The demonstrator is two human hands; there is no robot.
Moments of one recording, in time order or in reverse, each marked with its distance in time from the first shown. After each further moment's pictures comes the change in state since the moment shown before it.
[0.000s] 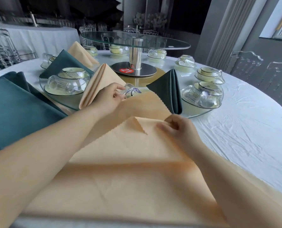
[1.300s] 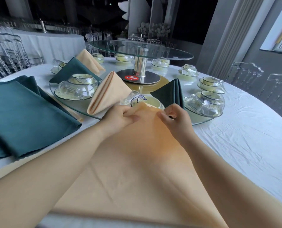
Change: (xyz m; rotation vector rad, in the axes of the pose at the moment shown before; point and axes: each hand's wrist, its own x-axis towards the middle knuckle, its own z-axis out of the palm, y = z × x) left_hand -0.047 0.013 -0.005 -0.123 -0.156 -0.029; right_hand 0.032 -0.020 0.009 0.124 0.151 -0.062
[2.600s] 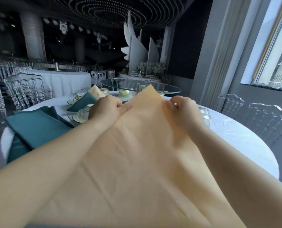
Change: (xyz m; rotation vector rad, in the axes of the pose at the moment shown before) left_hand -0.064 0.094 -0.070 0.395 0.405 0.126; right_hand -0.032 -0.124 -0.079 -0.392 0.099 -0.162
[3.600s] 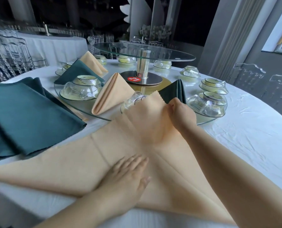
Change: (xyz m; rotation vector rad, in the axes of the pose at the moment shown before) left_hand -0.112 -0.051 0.110 0.297 -0.740 0.236; right_hand 0.033 0.092 0.130 -0.281 -0.184 0.142
